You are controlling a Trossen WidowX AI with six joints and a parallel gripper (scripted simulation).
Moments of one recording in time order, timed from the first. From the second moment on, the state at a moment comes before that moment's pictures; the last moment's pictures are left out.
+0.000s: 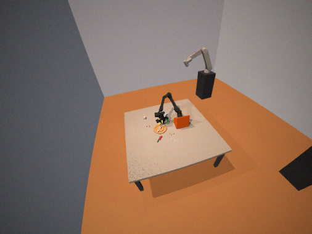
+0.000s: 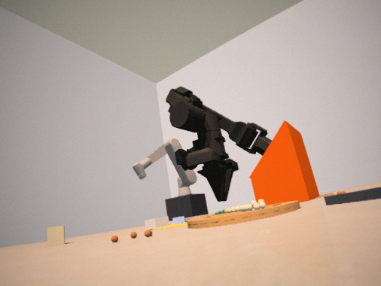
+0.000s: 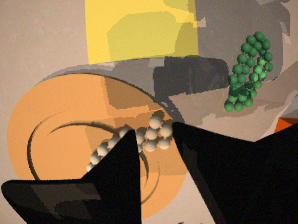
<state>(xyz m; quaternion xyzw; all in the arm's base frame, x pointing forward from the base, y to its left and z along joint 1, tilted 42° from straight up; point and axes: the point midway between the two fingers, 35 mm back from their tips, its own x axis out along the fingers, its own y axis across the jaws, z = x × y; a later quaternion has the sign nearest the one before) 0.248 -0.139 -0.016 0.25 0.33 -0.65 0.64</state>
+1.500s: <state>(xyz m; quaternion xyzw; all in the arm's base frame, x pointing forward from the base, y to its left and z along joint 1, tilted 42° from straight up) 0.243 -0.153 -0.034 0.24 0.34 -0.65 0.64</state>
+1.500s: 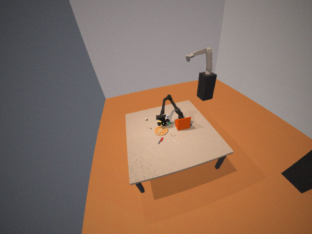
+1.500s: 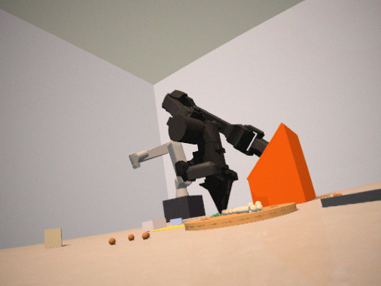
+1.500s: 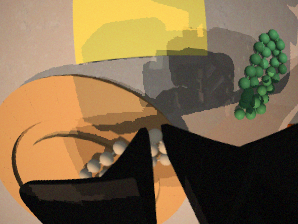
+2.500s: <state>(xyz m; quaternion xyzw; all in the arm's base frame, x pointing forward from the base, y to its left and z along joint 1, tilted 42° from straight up) 0.250 -0.130 -0.046 0.24 0.34 -0.65 0.64</state>
